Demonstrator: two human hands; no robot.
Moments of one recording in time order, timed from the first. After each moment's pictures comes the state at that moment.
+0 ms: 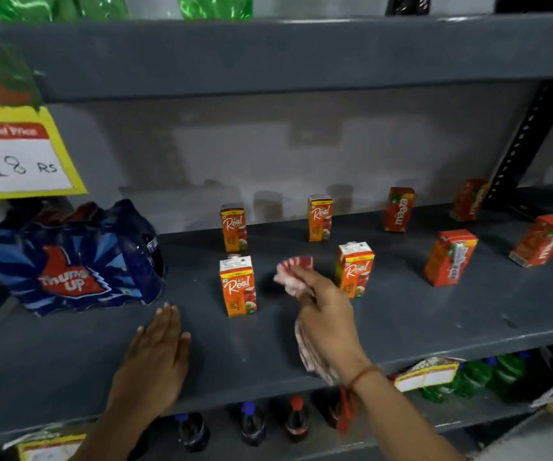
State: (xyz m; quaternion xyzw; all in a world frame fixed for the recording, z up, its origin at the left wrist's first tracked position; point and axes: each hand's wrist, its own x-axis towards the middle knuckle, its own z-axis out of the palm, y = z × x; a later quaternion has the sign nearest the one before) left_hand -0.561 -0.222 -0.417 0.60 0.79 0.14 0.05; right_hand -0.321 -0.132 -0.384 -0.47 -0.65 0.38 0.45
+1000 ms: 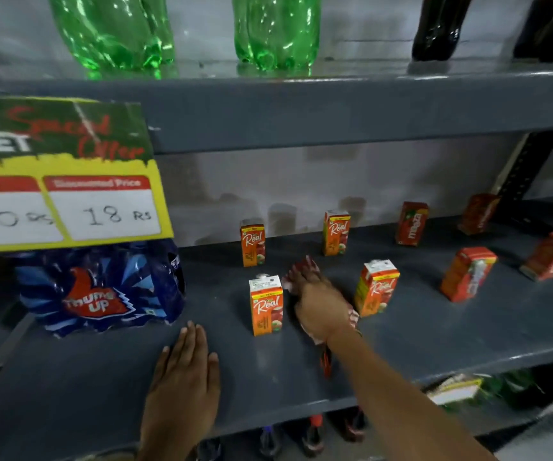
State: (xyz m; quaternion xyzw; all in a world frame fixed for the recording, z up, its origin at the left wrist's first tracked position) left_hand -0.559 -0.220 -0.422 0.59 0.79 0.14 0.00; right_hand -0.363 -0.065 -0.388 -0.54 -0.82 0.13 0.13
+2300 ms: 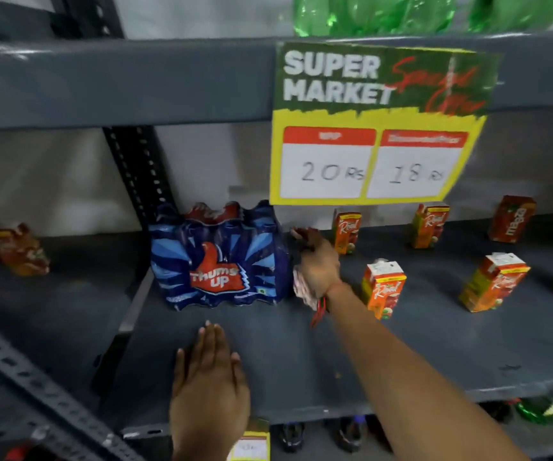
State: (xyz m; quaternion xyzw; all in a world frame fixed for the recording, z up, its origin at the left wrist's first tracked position) left_hand -0.667 -0.281 -0.414 0.51 0.84 0.16 0.00; right_hand -0.555 -0.078 -0.355 -0.52 -0.65 0.40 0.39
